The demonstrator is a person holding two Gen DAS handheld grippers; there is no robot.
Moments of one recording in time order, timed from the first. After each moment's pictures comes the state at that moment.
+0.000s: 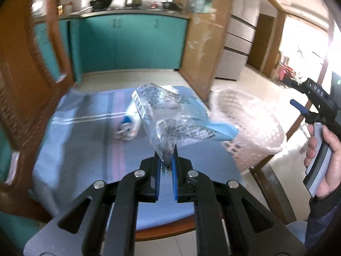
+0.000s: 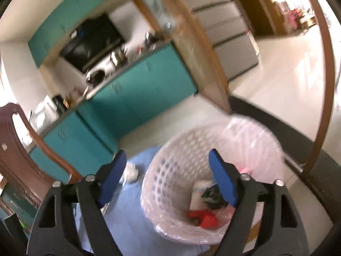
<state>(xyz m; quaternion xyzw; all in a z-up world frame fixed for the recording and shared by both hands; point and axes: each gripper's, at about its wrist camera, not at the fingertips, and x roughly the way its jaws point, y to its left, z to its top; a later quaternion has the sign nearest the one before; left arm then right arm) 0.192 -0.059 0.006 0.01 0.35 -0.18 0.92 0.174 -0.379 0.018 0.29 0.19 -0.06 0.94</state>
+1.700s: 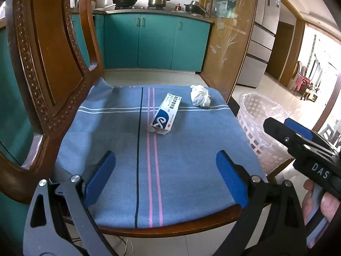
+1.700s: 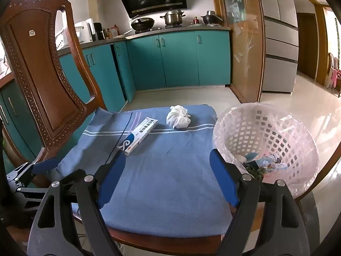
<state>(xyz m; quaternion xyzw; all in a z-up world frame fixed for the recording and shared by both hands) 0.191 -0.001 -0.010 -0.02 0.35 -0.09 0.93 0.182 -0.185 0.002 0.07 0.30 0.04 0.95</state>
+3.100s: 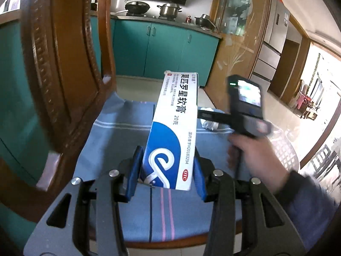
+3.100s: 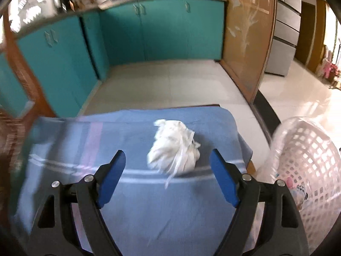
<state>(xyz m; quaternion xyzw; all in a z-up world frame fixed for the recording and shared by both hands) 0.203 0.031 0.011 -0.06 0.32 -0.08 0.94 0.418 -0.164 -0.065 0.05 0.42 -0.04 0.91</state>
